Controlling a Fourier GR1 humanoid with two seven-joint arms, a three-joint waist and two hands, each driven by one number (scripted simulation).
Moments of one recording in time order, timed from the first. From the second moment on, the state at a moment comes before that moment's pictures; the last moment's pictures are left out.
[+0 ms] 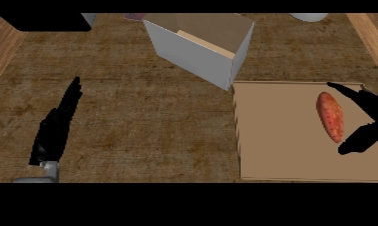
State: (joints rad) left arm 0.00 0.28 -0.04 -1.53 -0.10 0.15 0.09; right arm -0.23 -0.61 -0.02 -1.20 0.51 0.50 0.14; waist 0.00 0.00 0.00
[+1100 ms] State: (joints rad) left arm -0.01 0.23 0.01 -1.54 -0.14 0.07 0.09; right arm -0.34 -0.55 -0.01 -1.04 0.78 0.29 -0.03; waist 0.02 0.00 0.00
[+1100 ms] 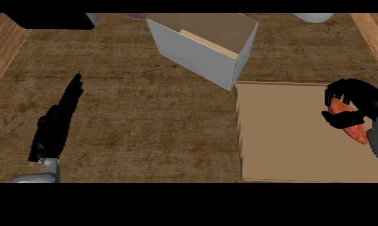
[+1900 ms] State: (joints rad) left arm -0.05 0.21 0.00 -1.51 -0.17 0.07 0.09; right arm -0.89 -0.58 0.04 -0.56 0.98 0.09 -0.35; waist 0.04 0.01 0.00
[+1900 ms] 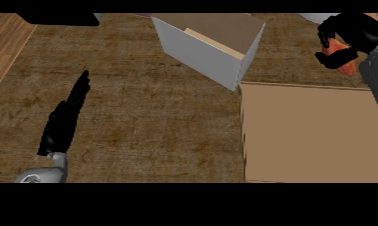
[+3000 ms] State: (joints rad) left arm -0.01 0.20 0.03 -1.51 -0.17 0.07 0.07; right arm -1.21 -0.35 -0.15 -0.64 0.65 0.34 -0.37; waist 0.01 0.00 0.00
